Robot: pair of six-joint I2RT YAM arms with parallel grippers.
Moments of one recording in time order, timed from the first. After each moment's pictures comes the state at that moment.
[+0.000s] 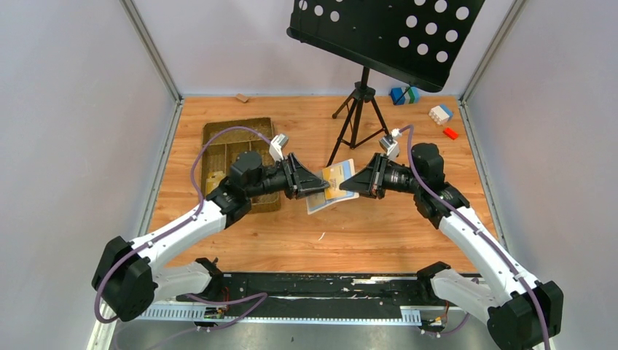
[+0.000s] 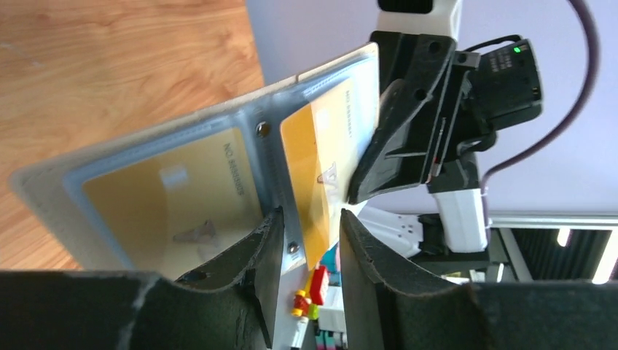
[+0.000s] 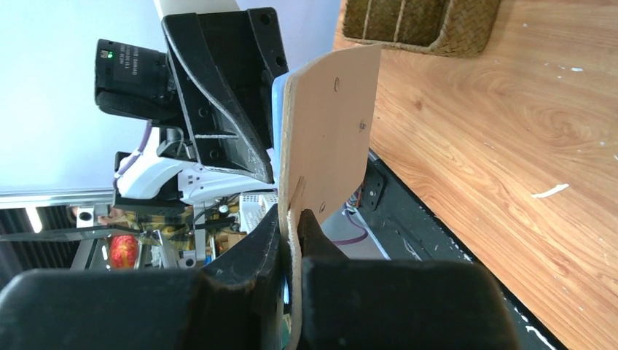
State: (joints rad) left arm -0.67 1.13 0.74 0.21 0.54 -1.22; right arm 0.40 0.98 0.80 -0.14 -0.80 1.06
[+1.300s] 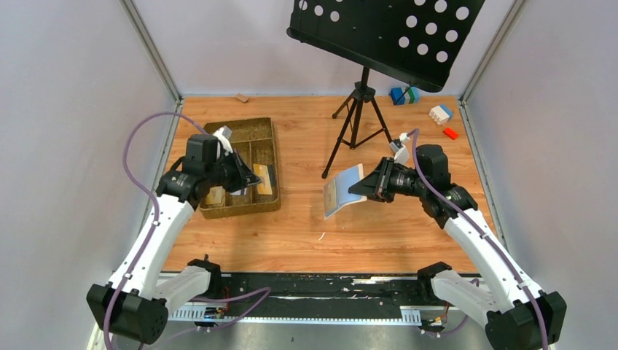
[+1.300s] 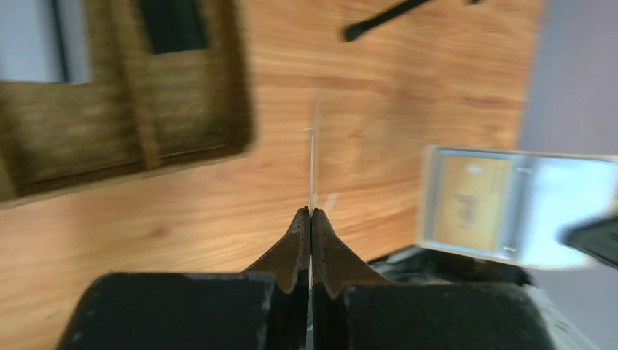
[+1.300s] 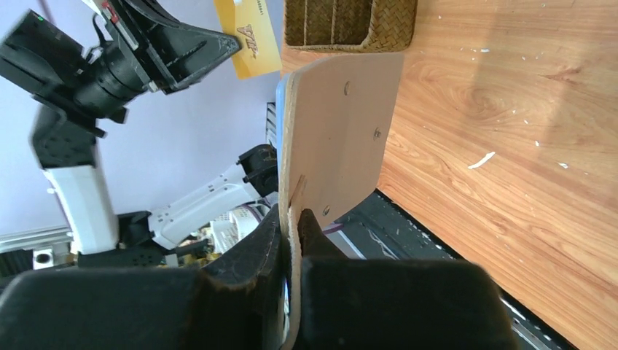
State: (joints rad) left arm -0.24 0.99 0.94 -0.61 0.43 -0.71; right arm 0.35 0.95 0.81 -0.35 -0.73 0.97
